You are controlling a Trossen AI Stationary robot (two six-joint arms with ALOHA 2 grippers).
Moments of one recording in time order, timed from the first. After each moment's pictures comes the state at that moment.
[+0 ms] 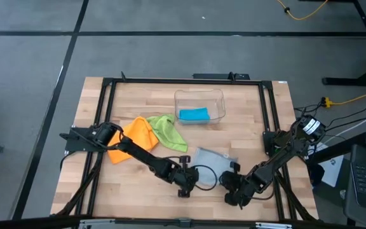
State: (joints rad) left arm -0.44 2.18 1.47 -0.32 -0.29 -0.36; right arm 0.85 1.74 0.75 -0.13 0.44 1.02
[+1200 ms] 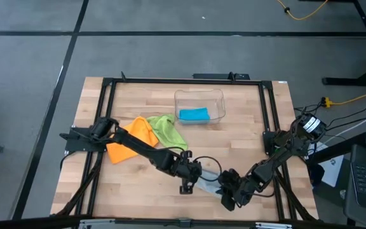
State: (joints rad) left arm -0.36 2.09 1.57 -0.47 -0.19 -0.36; right arm 0.81 1.71 0.76 0.04 0.36 1.23
